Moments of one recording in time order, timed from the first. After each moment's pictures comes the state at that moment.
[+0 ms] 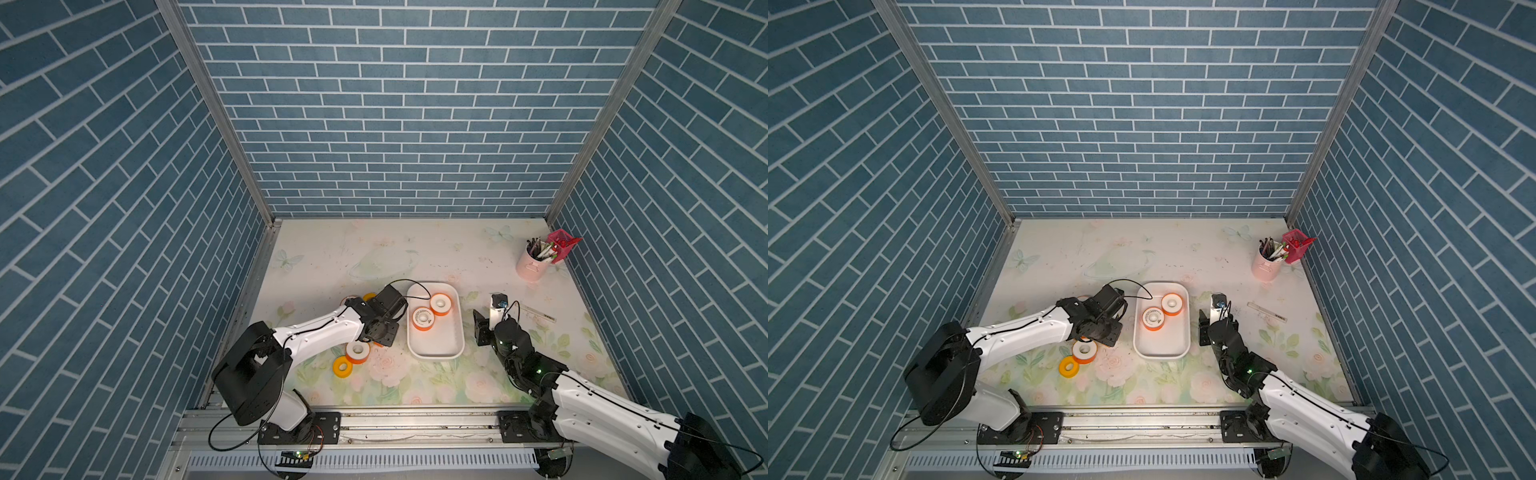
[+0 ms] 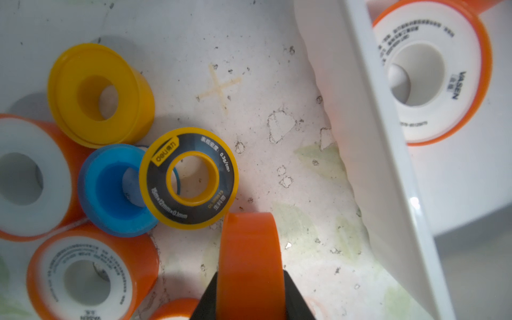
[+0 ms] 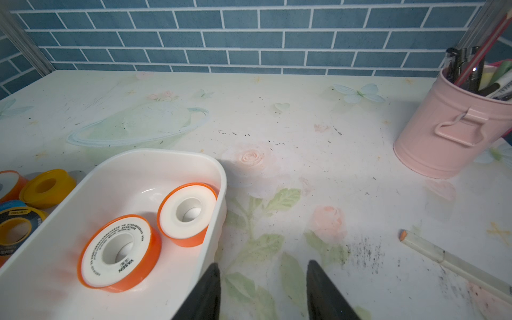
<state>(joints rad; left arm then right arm) -0.80 1.51 0.90 -0.64 -0.11 -0.37 0.80 0.81 0.24 0.11 0.50 0.29</state>
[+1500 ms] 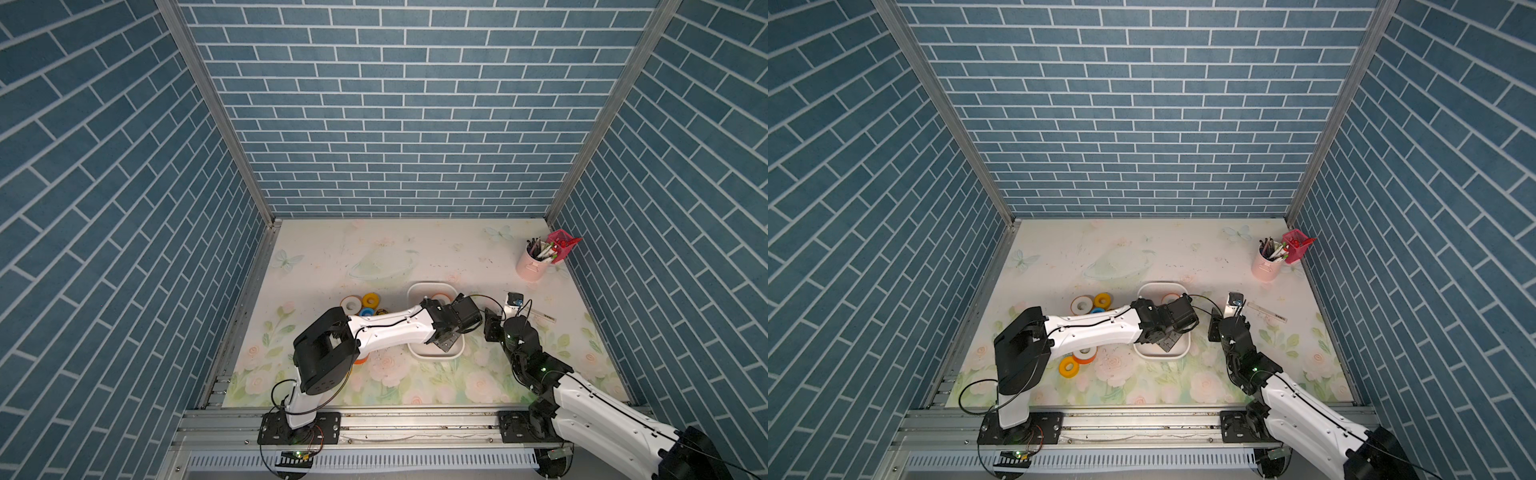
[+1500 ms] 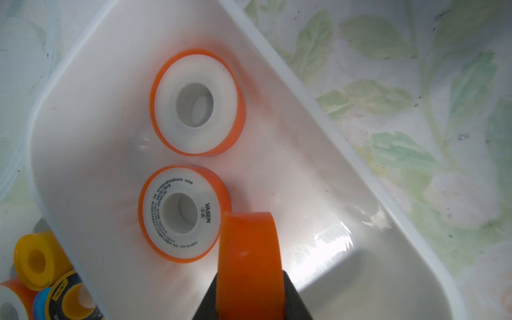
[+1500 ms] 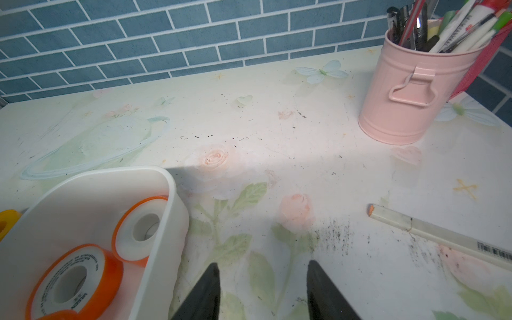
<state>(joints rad) -1.14 1.96 1.47 -0.79 -0.34 -0.37 0.63 0.78 0.21 0.10 0.44 0.39</state>
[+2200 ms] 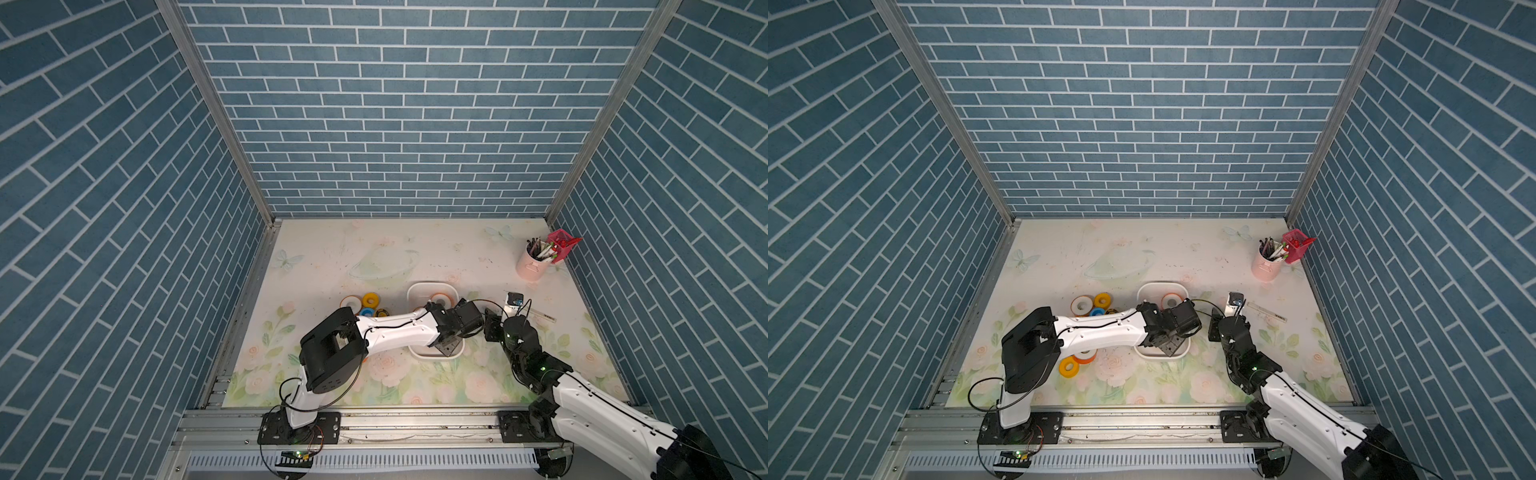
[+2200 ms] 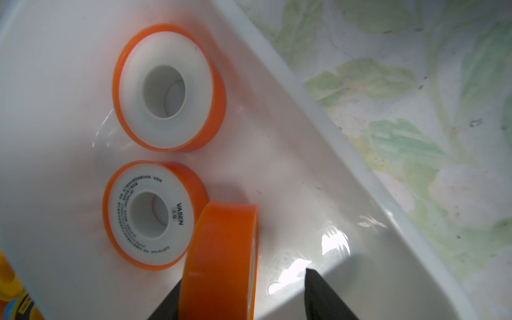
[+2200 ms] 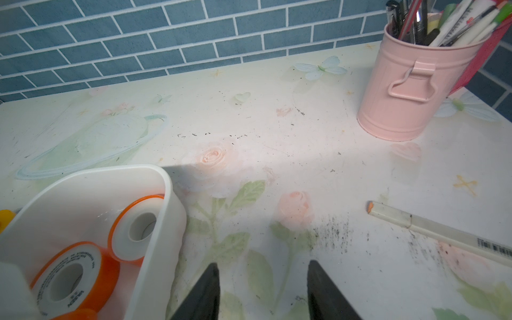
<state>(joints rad) -1.16 1.98 1.47 -0.77 -0.30 -0.37 0.63 0.79 0.21 0.10 0.44 0.39</state>
